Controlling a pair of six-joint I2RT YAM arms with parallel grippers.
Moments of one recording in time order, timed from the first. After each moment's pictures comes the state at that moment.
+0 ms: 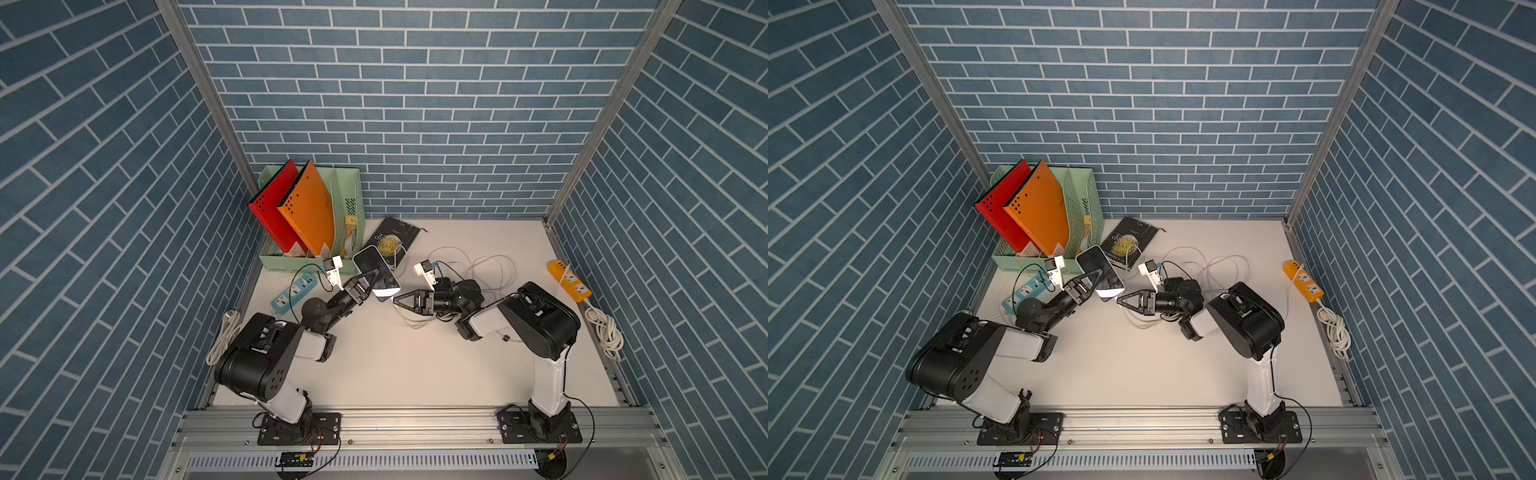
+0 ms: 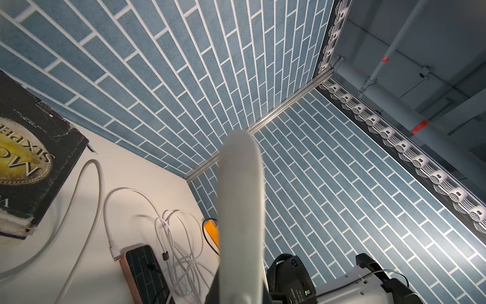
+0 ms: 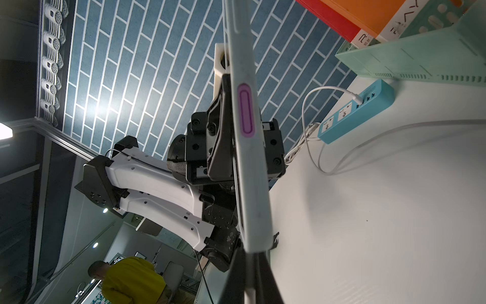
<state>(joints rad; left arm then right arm) -0.31 1.60 0.34 1.58 0.53 -1.16 0.69 1.99 0.77 1.46 -0.97 1.17</state>
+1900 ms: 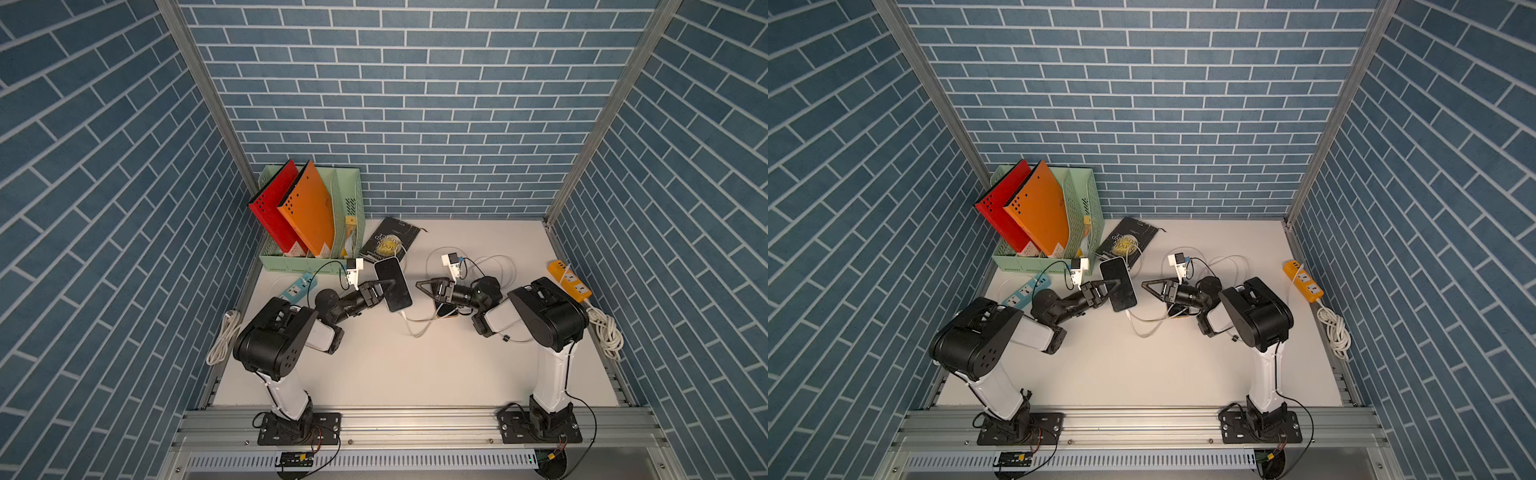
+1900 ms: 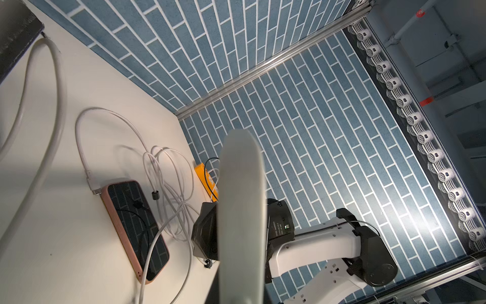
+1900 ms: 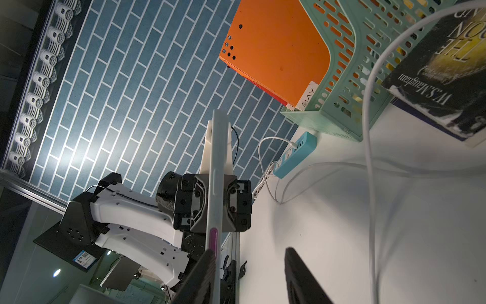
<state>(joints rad) -0.34 1.74 0.43 1.52 0.73 -1.25 0.50 1.97 0.65 1.51 -0.91 1.15</state>
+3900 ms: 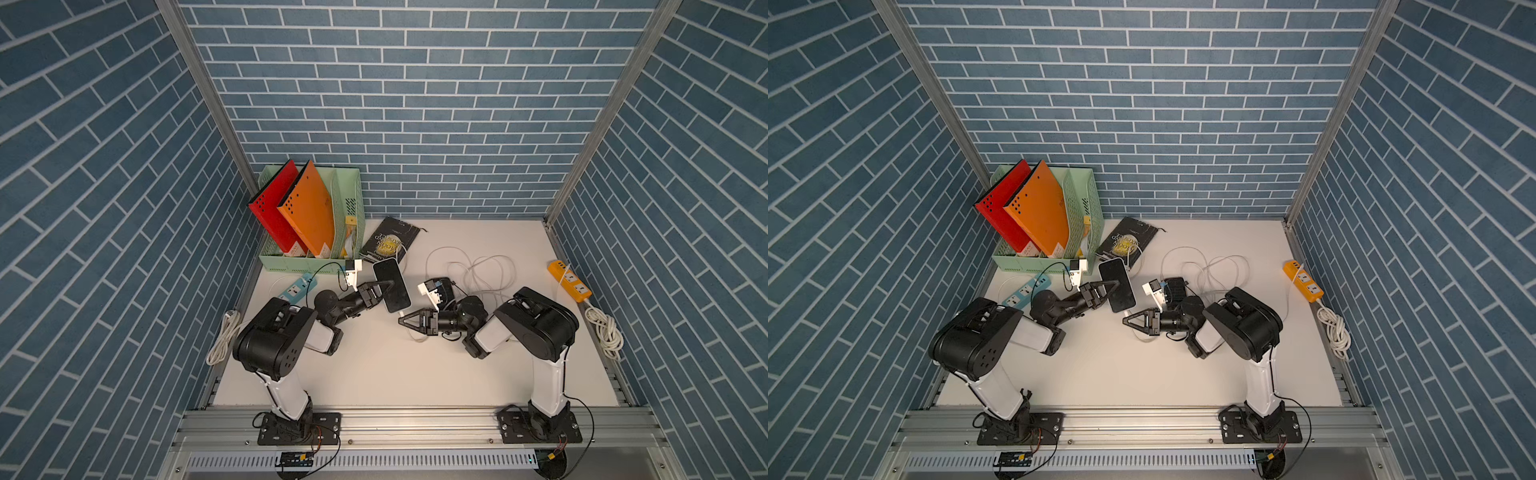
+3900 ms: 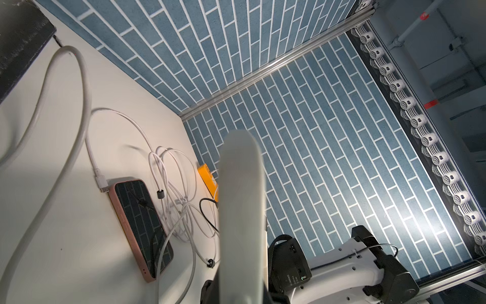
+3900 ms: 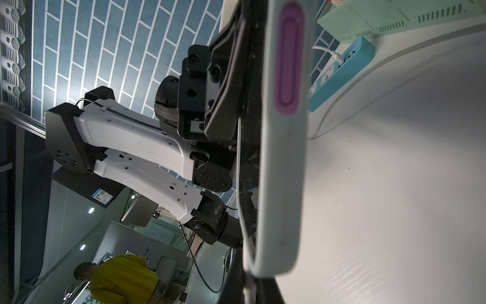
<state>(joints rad) -0.34 1.74 0.41 1.52 0.73 -1.25 0.72 1.99 0.57 1.51 -0.94 1.07</state>
